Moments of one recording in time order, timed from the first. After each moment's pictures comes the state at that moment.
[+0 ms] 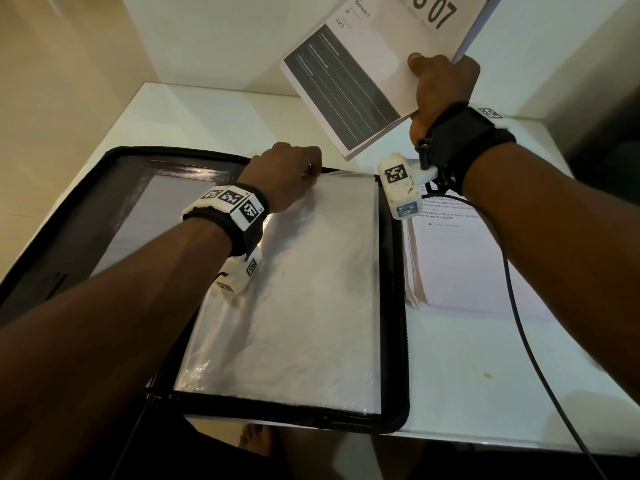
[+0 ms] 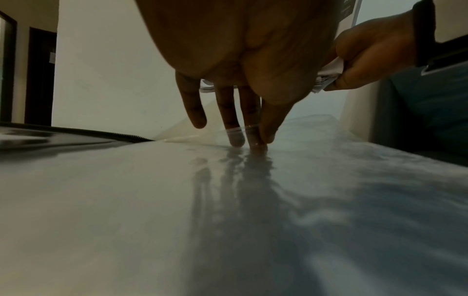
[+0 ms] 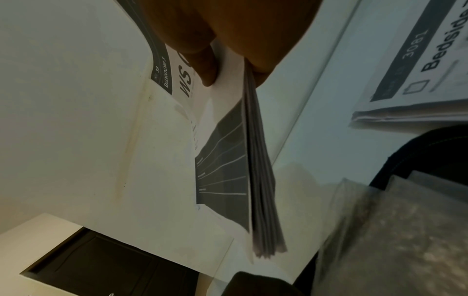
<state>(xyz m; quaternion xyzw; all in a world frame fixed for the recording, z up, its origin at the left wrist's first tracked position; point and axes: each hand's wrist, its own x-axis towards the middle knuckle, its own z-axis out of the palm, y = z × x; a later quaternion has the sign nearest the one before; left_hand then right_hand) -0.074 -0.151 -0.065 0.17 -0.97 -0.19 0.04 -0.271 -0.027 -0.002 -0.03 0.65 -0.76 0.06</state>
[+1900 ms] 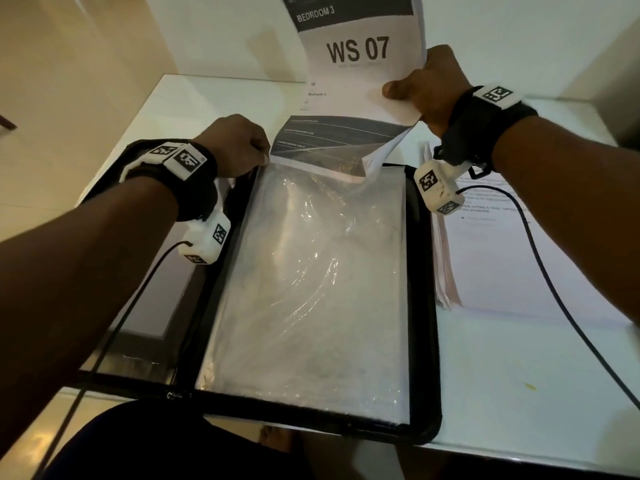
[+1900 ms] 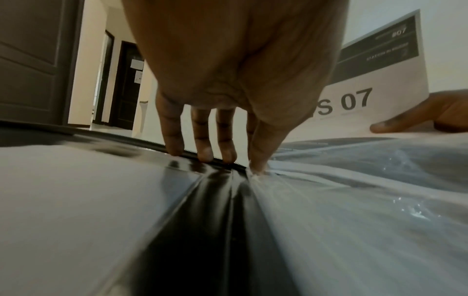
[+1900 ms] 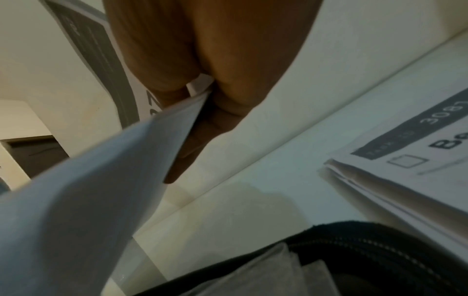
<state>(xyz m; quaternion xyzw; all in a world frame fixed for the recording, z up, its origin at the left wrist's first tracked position) -0.042 -0.233 -0.050 0.29 -0.94 -0.16 -0.01 -0.287 -0.043 -0.035 -0.29 0.77 -0.54 0.18</state>
